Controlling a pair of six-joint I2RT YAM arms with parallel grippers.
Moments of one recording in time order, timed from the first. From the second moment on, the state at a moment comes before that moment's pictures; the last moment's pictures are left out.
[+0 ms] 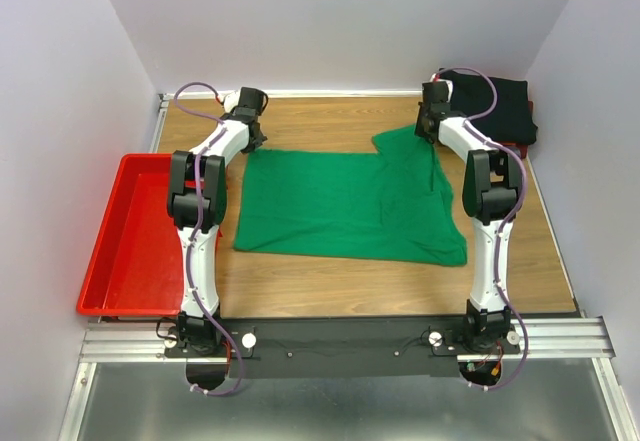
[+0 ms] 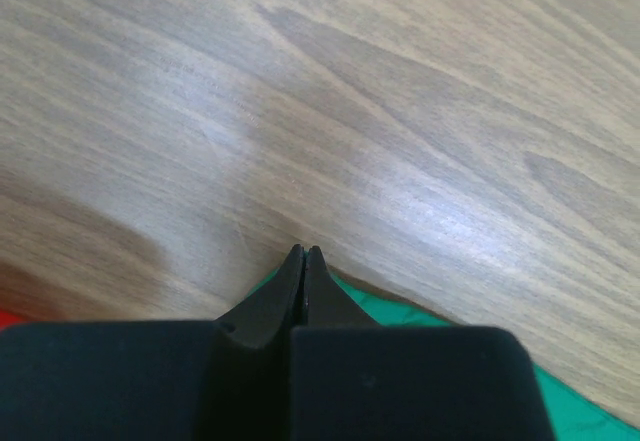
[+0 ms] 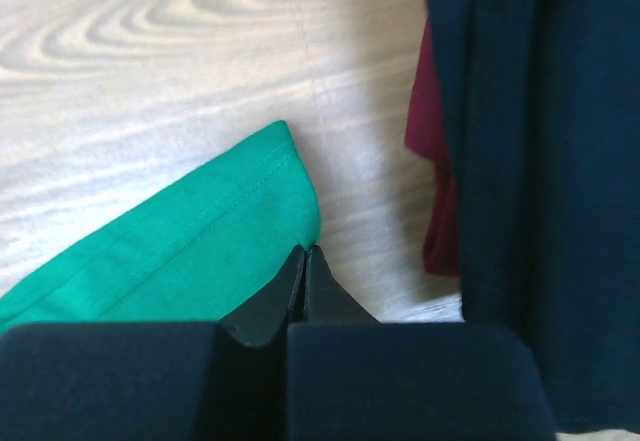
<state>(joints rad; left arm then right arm) -0.17 2.24 1.77 -0.48 -0.33 -0.64 0.13 2.33 1.83 -0.28 0.25 0.23</state>
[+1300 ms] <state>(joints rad) -0.14 1.88 1.45 -0.45 -0.23 -0.65 0.13 1.59 1.14 -0.29 0.26 0.46</state>
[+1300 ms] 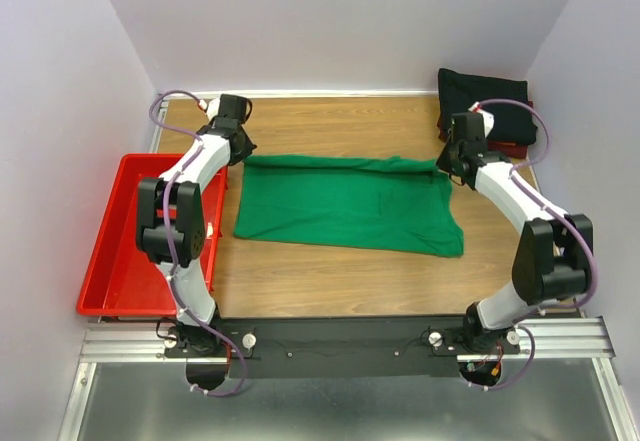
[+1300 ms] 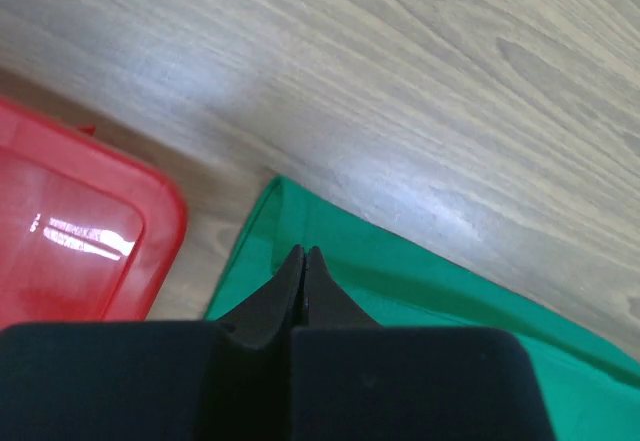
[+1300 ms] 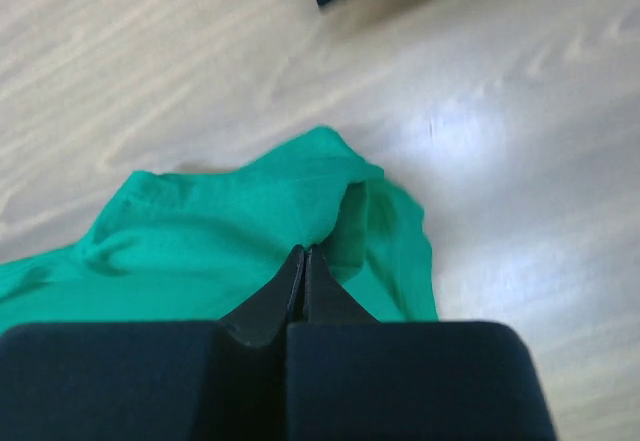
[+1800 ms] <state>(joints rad) -0.14 1.78 1.24 -0.40 -0.21 -0.66 0.13 1.38 0.91 -0.32 0.21 0.54</state>
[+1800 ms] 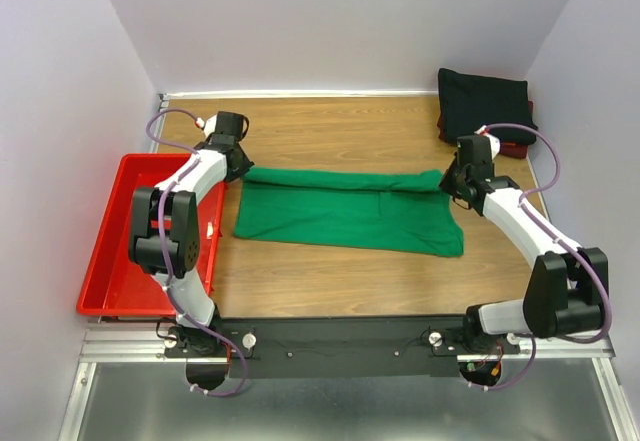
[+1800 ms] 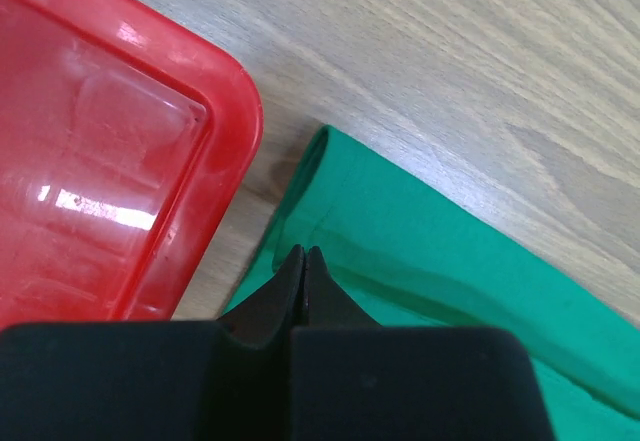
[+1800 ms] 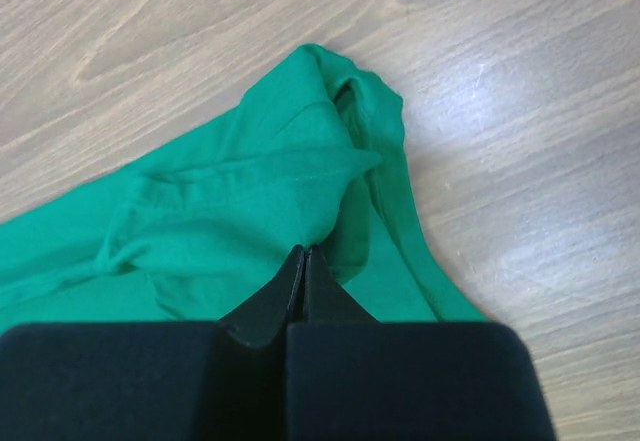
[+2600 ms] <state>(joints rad) -0.13 1.72 1.14 -0.36 -0.19 -0.66 0.13 1.32 0.83 -0.34 0.21 0.57</state>
